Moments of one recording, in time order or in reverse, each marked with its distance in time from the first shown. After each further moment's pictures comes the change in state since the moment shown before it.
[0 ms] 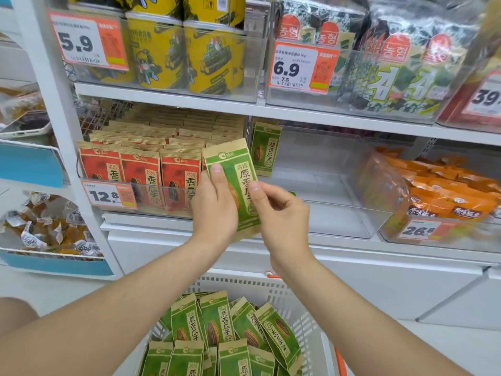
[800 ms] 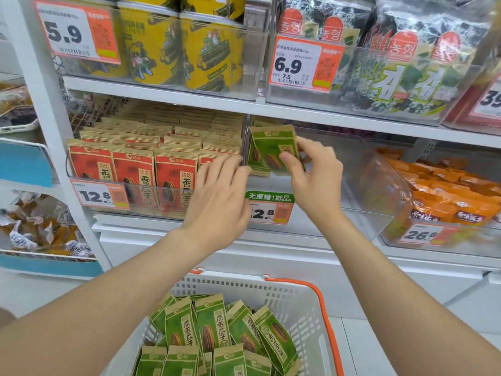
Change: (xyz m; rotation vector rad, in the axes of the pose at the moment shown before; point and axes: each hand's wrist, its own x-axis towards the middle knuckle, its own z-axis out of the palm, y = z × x) left_hand 0.023 -0.016 -0.006 0.874 -0.289 0.743; right_hand 0.099 -0.013 -0.052 -0.802 0.060 -0.631
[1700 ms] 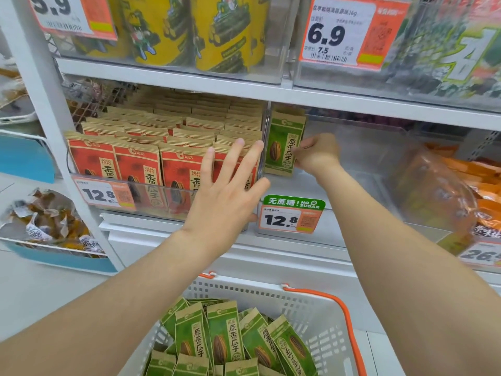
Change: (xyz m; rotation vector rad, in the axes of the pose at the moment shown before) left_hand 0.008 -0.029 0.031 0.370 -0.024 0.106; right_hand 0.084 0.102 0.120 0.103 -0.274 0.731
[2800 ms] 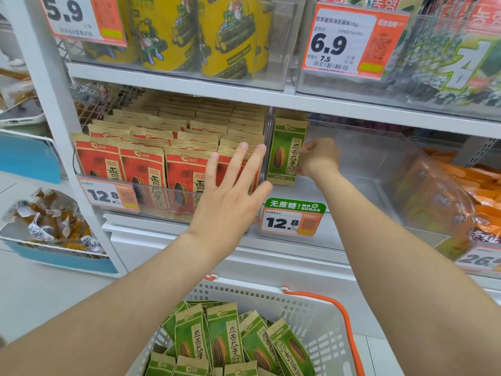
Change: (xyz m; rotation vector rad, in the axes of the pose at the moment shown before) left_hand -0.001 0.004 -0.002 -0.023 -0.004 -0.021; right_hand -0.007 -0.006 -0.001 -0.109 0.035 0.030
